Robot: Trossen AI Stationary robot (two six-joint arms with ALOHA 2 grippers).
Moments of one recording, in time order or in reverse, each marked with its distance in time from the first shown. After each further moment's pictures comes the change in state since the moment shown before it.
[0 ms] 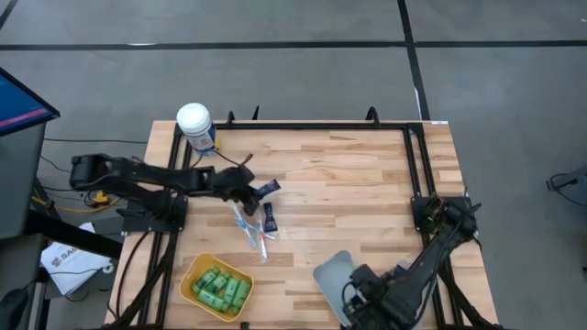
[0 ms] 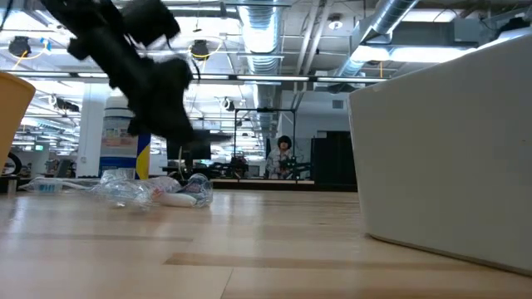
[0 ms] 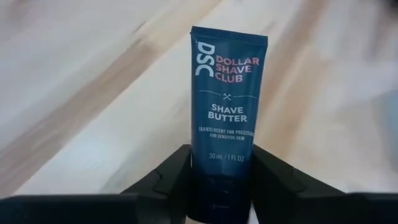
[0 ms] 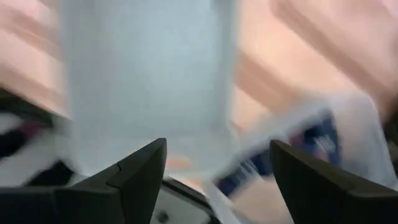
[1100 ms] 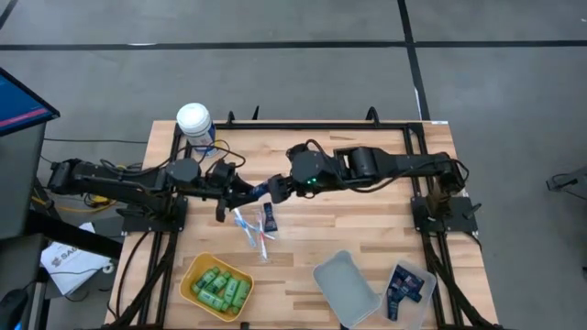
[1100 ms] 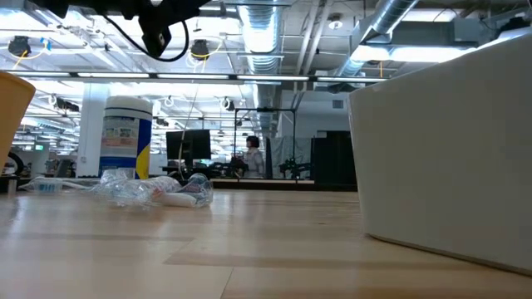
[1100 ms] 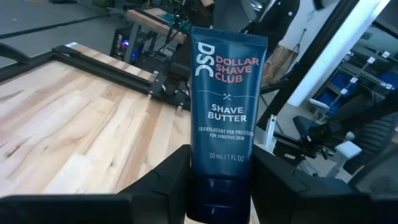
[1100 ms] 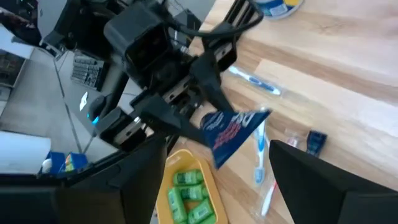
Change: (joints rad) left arm -0.127 -0.396 0.002 0.267 0.153 0.168; right arm -0.690 -0.188 0.134 0.710 0.151 -0.695
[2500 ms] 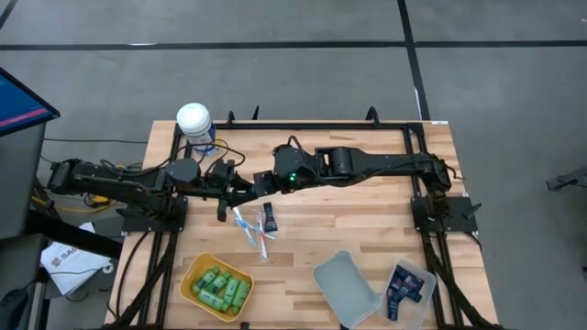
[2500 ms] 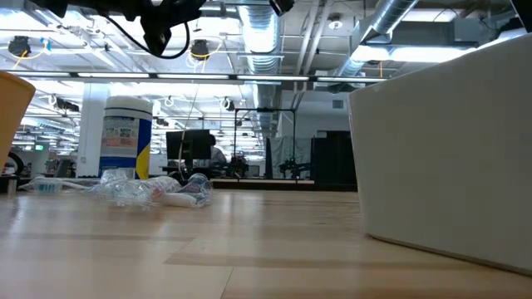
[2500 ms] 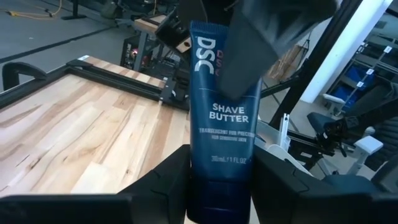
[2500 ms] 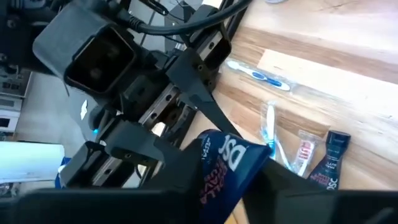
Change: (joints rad) left arm 0.000 -0.001 0.000 0.000 -0.037 0.071; right arm -0.066 0.093 -0.018 0.115 -0.090 0.062
